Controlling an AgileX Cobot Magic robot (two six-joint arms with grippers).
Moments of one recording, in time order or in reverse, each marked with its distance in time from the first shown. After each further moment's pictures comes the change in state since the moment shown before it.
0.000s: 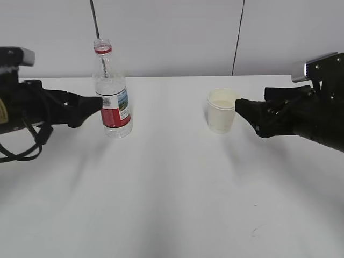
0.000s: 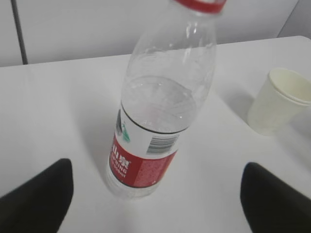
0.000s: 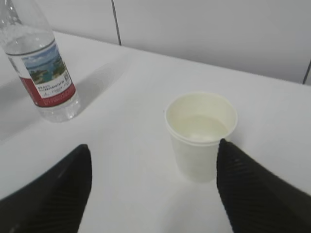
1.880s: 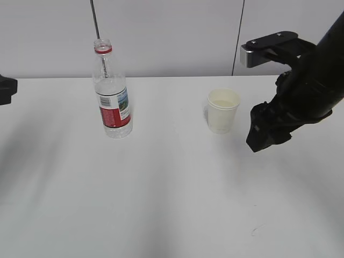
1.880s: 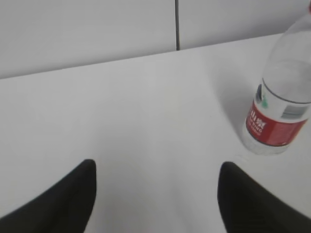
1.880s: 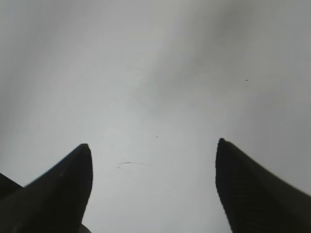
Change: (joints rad) left arm 0.000 -0.471 0.058 1.011 0.681 -0.991; right arm 0.239 -0.092 -0.574 0.695 1.702 -0.613
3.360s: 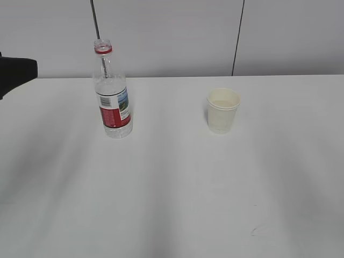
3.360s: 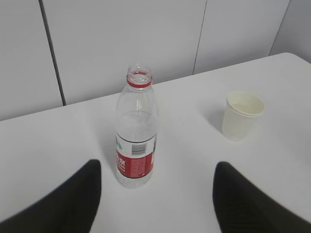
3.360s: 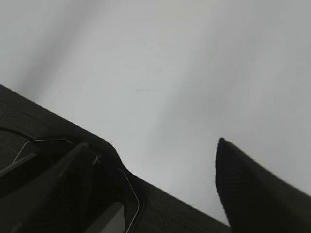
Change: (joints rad) left arm -0.088 -0.238 0.018 0.001 -0.298 -0.061; right arm 0.000 -0.770 0.272 -0.033 0.229 0.104
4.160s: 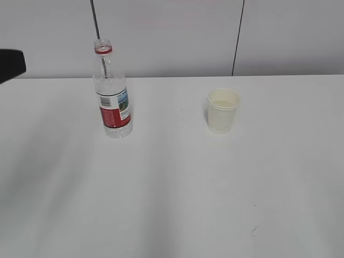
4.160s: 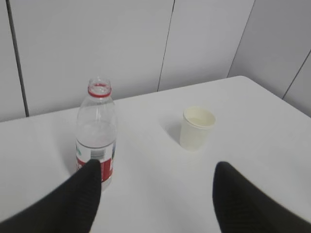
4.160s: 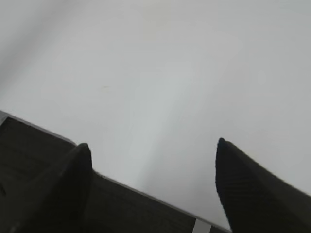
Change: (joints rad) left arm 0.000 -0.153 0.039 0.000 -0.108 -0.100; right arm 0.000 -0.741 0.411 -0.134 0.007 0.075
